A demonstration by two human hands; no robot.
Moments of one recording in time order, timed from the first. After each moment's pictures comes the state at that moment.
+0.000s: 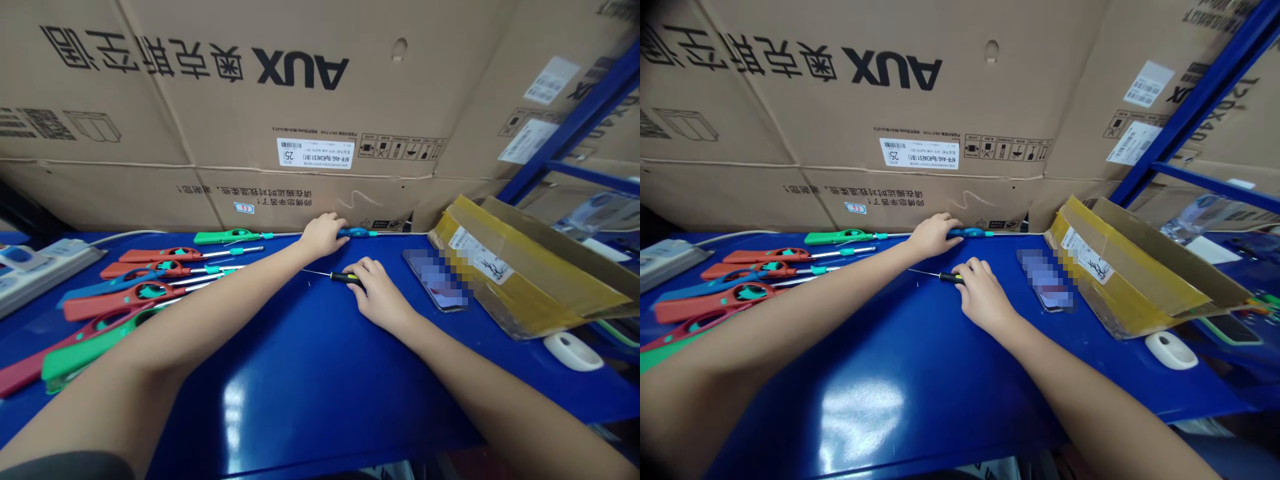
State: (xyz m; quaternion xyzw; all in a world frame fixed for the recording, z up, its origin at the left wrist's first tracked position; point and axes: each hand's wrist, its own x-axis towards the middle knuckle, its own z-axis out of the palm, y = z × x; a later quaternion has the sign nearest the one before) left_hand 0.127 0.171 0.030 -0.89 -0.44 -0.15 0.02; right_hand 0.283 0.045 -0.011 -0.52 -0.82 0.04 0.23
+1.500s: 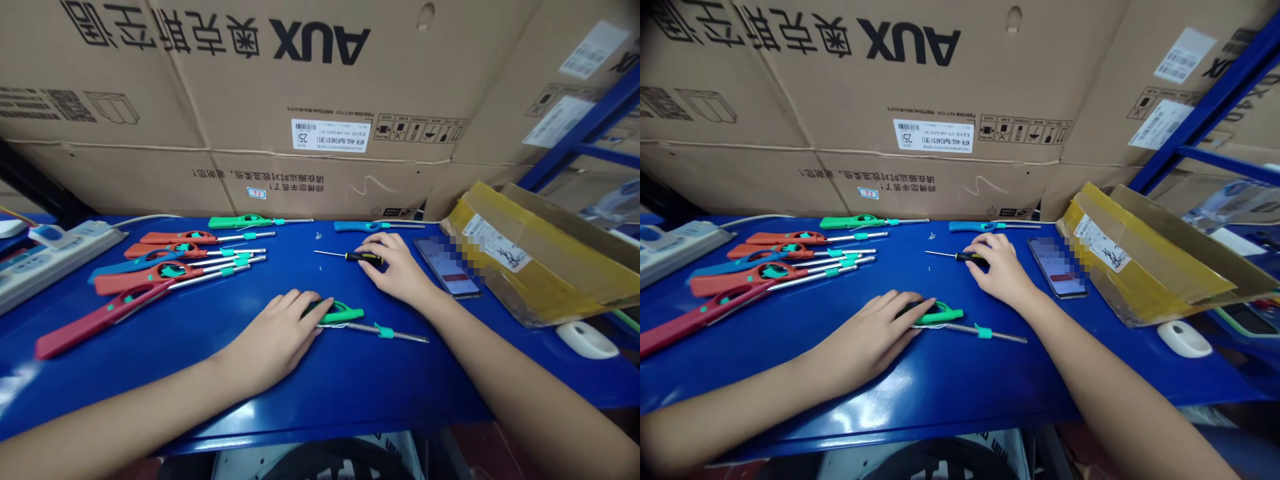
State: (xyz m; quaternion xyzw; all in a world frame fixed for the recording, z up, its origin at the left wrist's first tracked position) left_hand 0.023 -0.030 0.001 -0.93 -0.36 -0.09 -0.04; right_hand 0.295 0.052 0.001 -0.46 -0.83 0.06 0.31
